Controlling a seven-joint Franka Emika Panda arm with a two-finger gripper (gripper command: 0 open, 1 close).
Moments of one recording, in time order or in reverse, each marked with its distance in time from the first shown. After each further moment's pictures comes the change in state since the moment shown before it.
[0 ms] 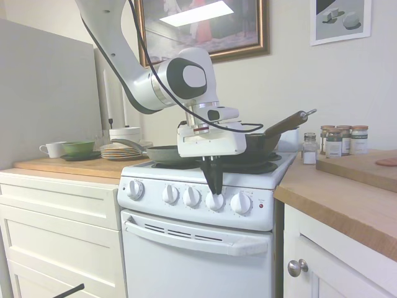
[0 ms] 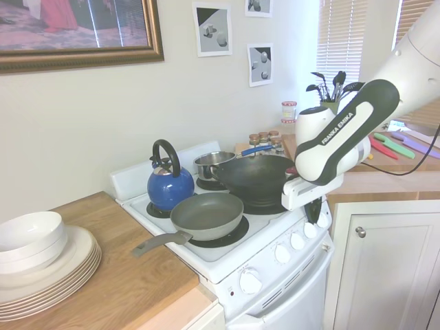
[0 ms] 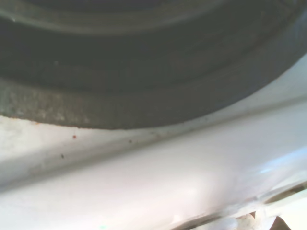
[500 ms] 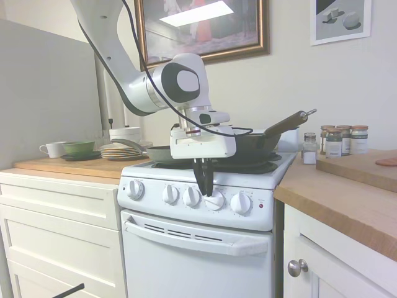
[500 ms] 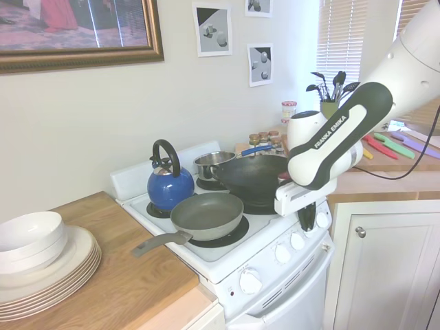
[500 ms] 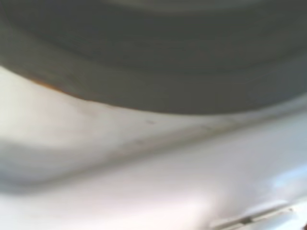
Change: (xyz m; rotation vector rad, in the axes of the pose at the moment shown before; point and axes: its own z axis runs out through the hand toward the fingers) arm -0.021 -0.019 0.006 -0.009 -0.029 -0.015
